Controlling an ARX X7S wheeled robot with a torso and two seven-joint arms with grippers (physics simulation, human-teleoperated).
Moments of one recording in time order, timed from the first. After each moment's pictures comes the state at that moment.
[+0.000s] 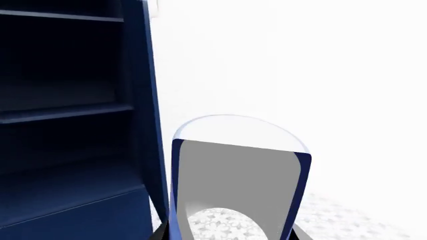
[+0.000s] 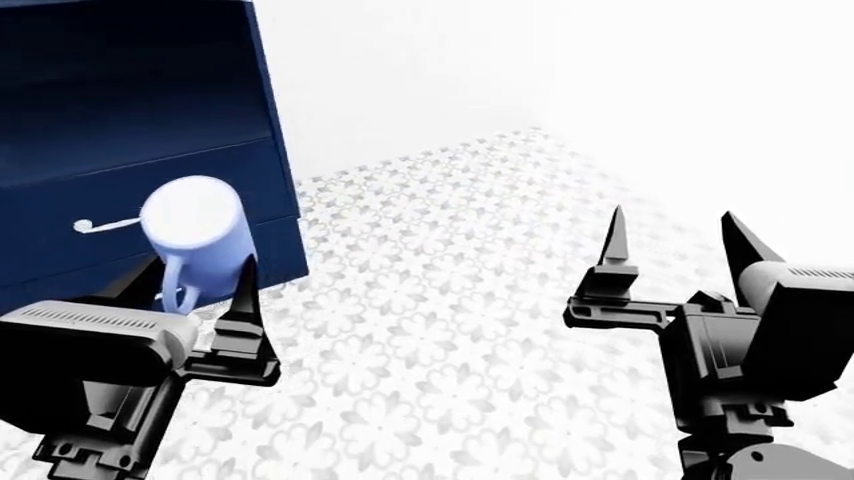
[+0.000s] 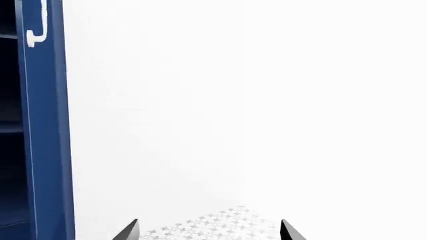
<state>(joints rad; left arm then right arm) -0.12 -0.67 0.02 0.87 -0.77 -0.60 -0.50 0.68 1.02 -0.93 -0.70 0.90 0.02 1.13</state>
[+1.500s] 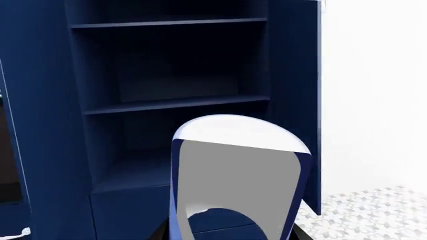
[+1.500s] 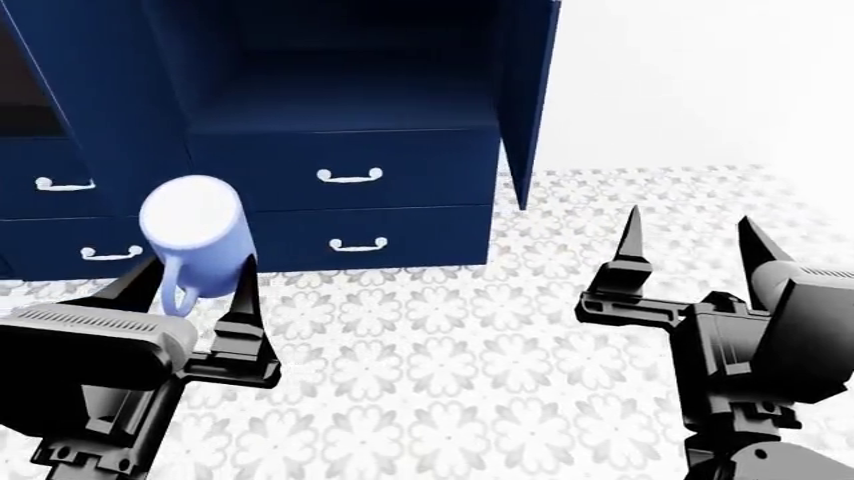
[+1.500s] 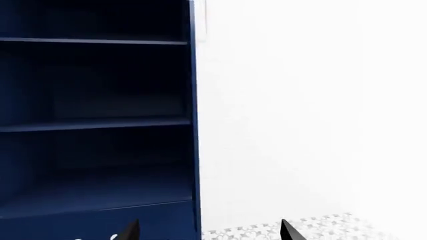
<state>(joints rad) -0.12 -0.68 0.04 0.88 -0.78 -0.59 -0.52 0.66 1.02 -0.90 -0.70 0.91 0.03 1.17</state>
